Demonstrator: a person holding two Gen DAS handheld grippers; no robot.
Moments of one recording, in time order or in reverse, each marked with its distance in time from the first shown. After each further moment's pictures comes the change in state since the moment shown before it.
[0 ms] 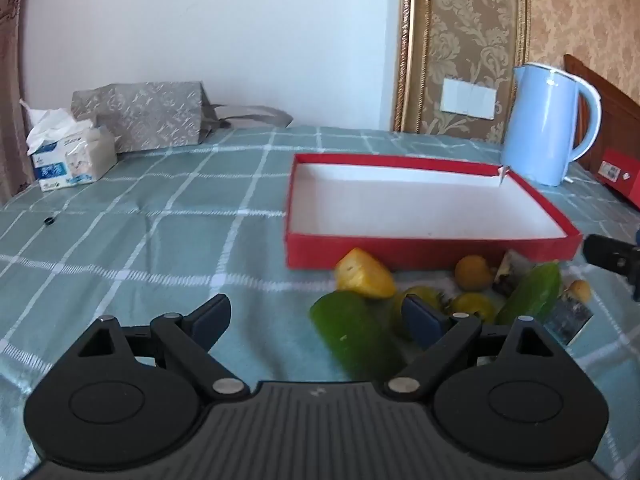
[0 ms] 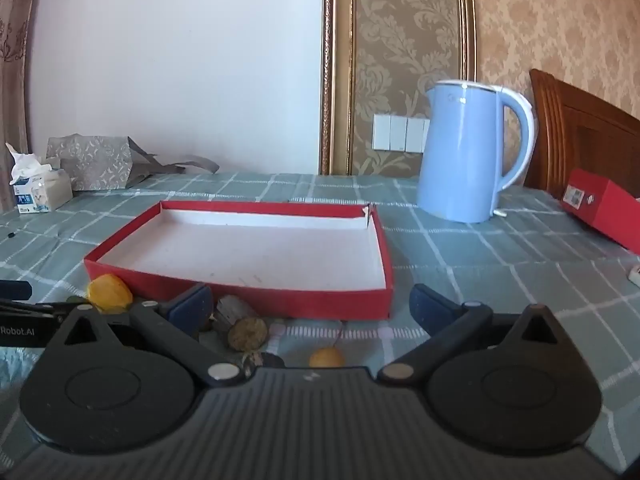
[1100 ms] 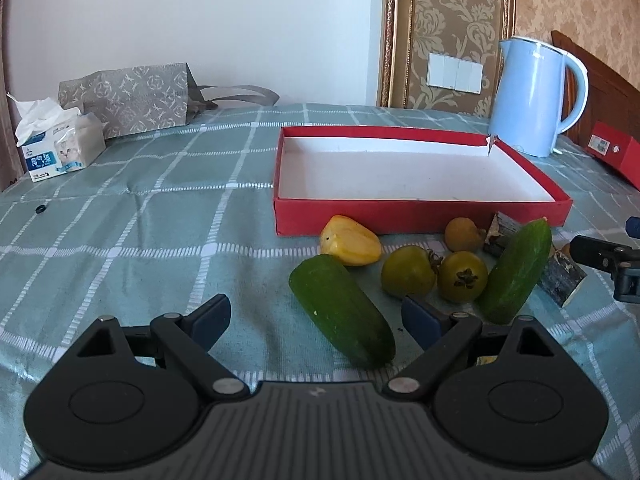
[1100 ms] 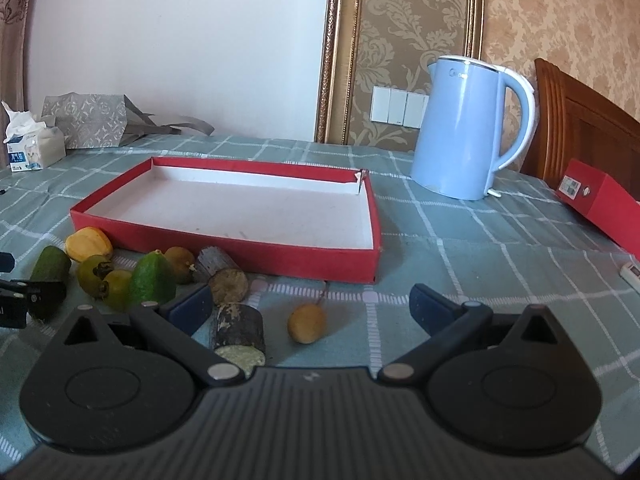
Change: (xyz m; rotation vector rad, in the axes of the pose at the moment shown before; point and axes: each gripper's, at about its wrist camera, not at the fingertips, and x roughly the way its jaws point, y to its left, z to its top) left arm -0.003 -0.007 -0.012 0.047 0.051 -0.029; right arm 0.007 -0.006 -0.015 -0.057 0.087 -0.017
